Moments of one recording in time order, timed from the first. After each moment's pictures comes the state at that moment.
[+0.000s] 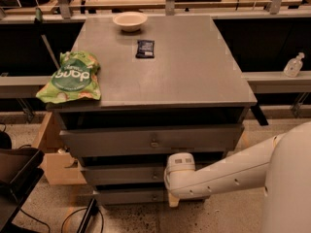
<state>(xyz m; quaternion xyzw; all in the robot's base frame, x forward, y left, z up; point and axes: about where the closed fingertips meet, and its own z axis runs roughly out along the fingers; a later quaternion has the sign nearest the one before) 0.525 -0.072 0.425 -0.70 0.69 -0.12 0.16</state>
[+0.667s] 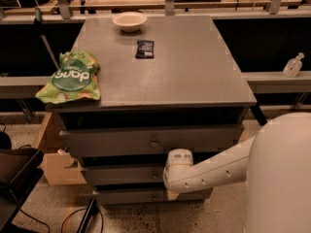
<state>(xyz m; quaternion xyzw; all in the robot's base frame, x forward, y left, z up) 0.528 -0.067 0.405 -0.71 0.68 -0.10 0.14</state>
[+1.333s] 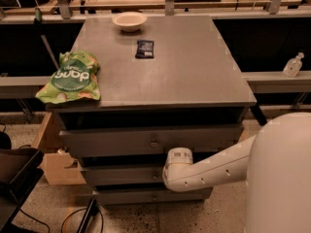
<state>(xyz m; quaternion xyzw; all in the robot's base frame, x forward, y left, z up) 0.527 -0.067 0.404 -0.71 0.68 -0.10 0.13</state>
